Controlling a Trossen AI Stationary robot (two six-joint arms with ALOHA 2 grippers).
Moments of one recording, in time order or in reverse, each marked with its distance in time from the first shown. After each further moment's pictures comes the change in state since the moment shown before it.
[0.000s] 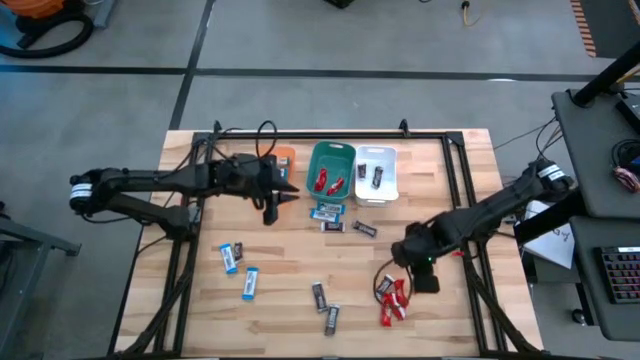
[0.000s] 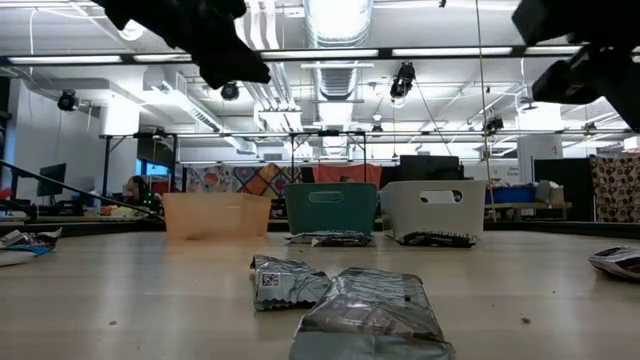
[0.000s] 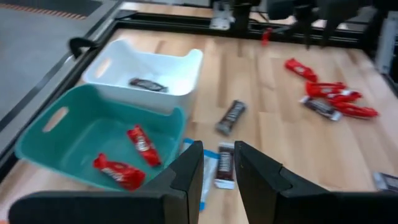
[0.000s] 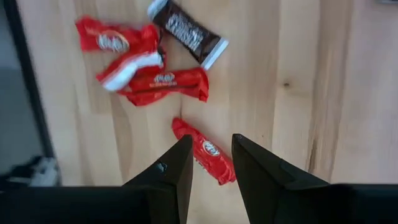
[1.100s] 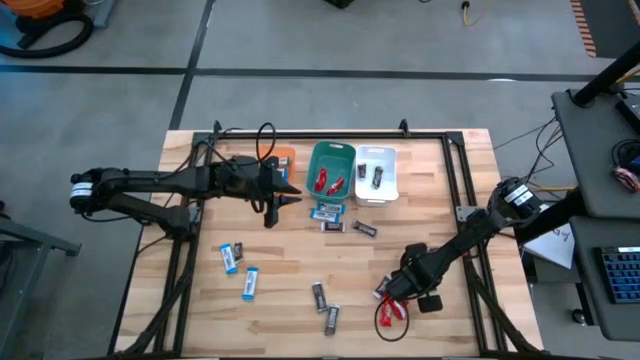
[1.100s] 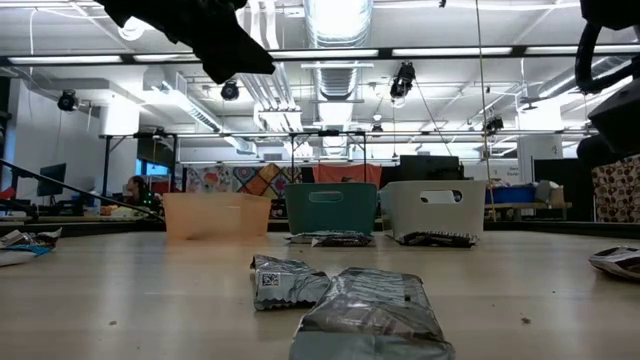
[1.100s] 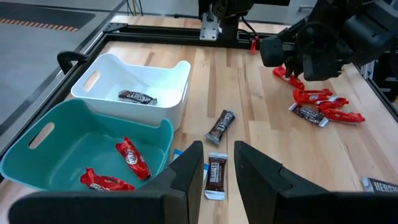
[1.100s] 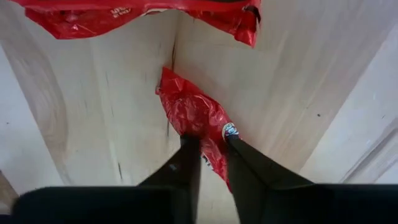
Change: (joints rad) left arm -0.031 0.004 0.000 0.044 -0.002 0.000; right arm 0.172 0.355 0.000 -0.016 0.004 -0.011
